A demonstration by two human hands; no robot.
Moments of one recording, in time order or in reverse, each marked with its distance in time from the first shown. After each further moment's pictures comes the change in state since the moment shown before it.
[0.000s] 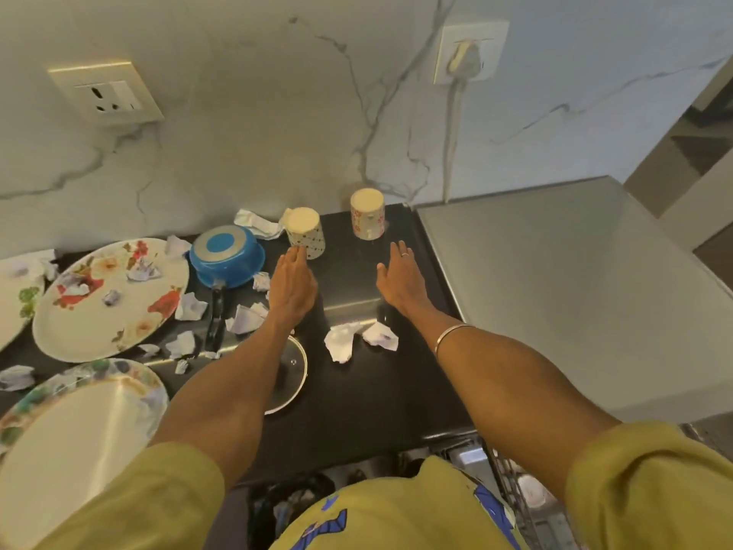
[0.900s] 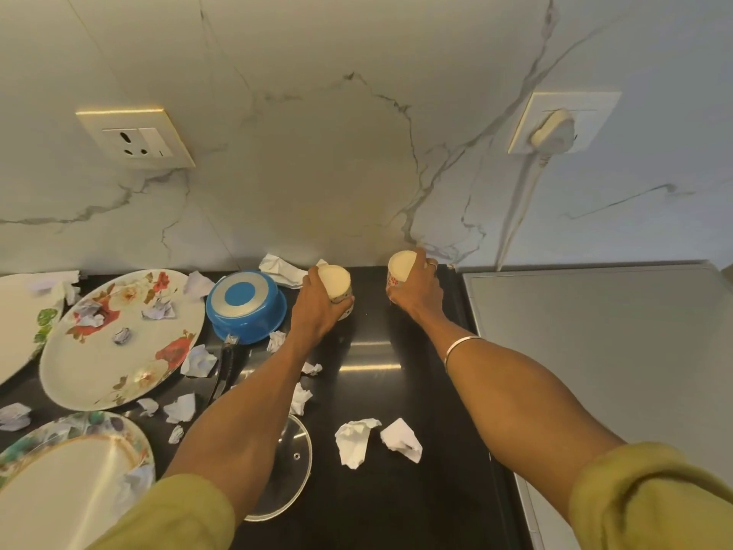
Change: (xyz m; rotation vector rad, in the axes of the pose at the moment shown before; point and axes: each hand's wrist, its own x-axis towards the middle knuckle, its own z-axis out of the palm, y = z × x) left_hand 0.119 -0.016 0.022 -0.266 -0.098 -0.280; right_hand 0.167 -0.039 0.014 -0.016 -0.024 0.045
